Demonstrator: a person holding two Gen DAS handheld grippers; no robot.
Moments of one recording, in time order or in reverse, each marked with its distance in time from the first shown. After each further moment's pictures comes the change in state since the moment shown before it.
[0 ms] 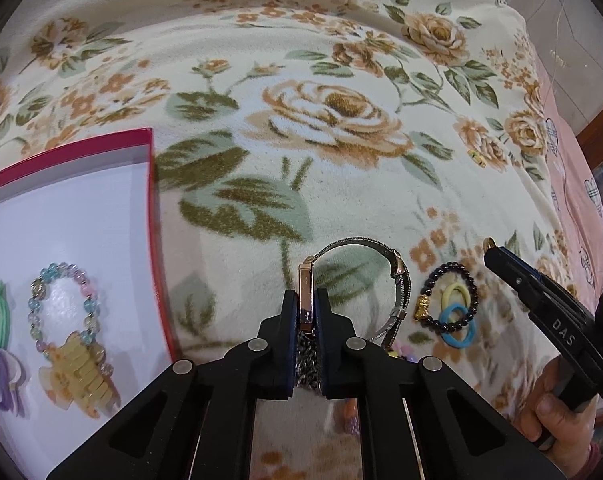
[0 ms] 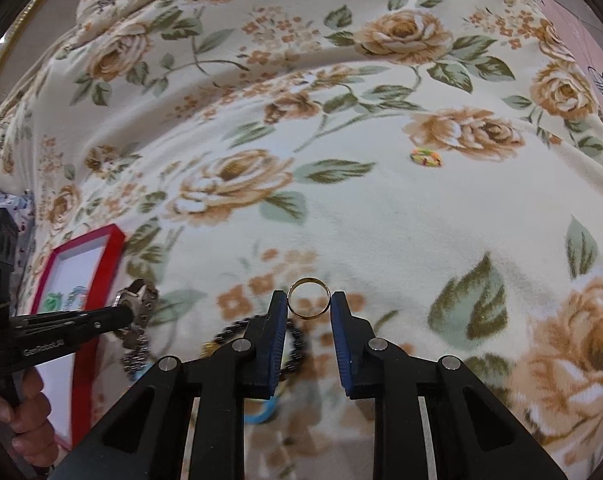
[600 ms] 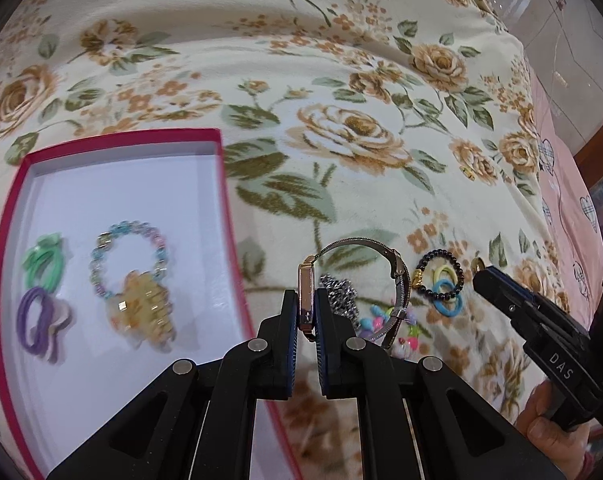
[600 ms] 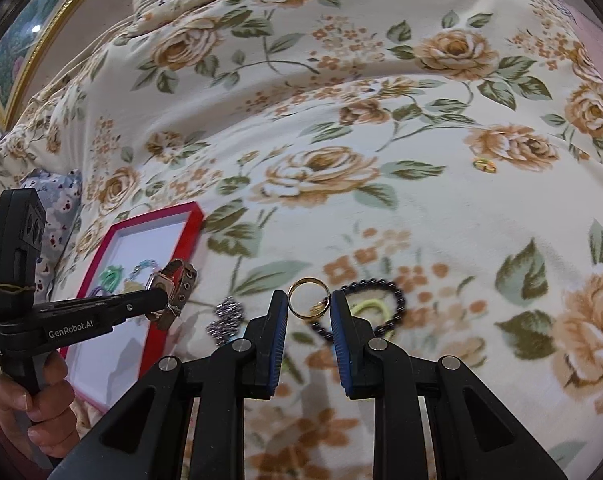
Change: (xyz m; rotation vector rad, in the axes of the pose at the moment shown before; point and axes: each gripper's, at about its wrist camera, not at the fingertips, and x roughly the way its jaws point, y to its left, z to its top) left arm -0.072 0.024 -0.038 -0.034 -0.073 0.007; right arm -0.031 0.057 -0.021 -0.063 0.001 0.123
